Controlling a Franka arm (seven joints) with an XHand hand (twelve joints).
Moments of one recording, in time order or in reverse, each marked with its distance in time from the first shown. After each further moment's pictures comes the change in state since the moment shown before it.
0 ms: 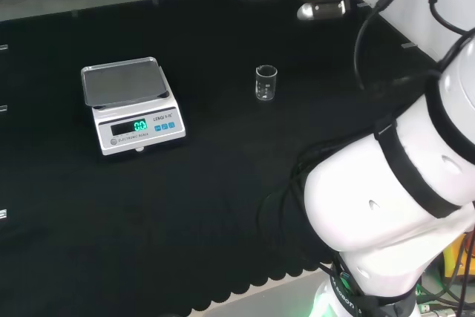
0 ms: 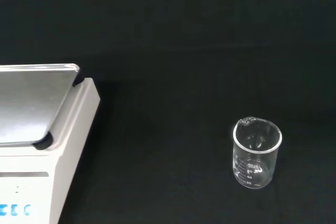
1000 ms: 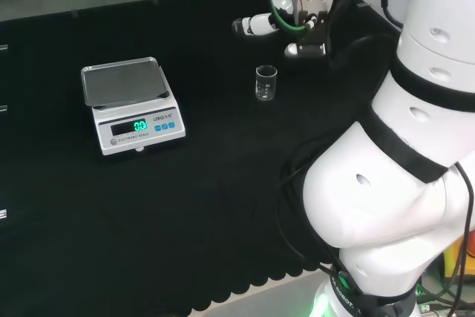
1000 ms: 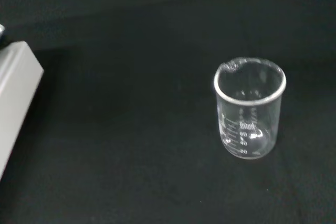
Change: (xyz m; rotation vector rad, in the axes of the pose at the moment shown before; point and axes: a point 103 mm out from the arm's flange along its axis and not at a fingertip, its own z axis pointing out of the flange) arm -0.035 0.062 0.111 0.046 0.067 0.093
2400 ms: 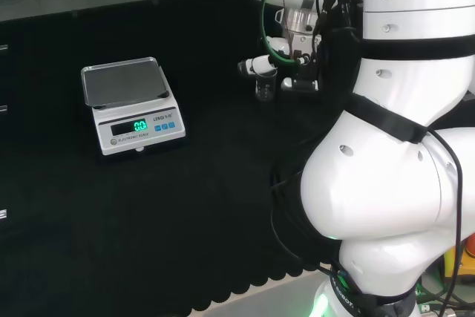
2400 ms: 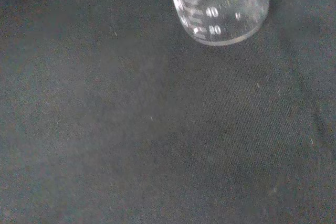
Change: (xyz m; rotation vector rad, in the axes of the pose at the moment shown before) arm -0.039 0.048 0.118 0.191 0.091 0.085
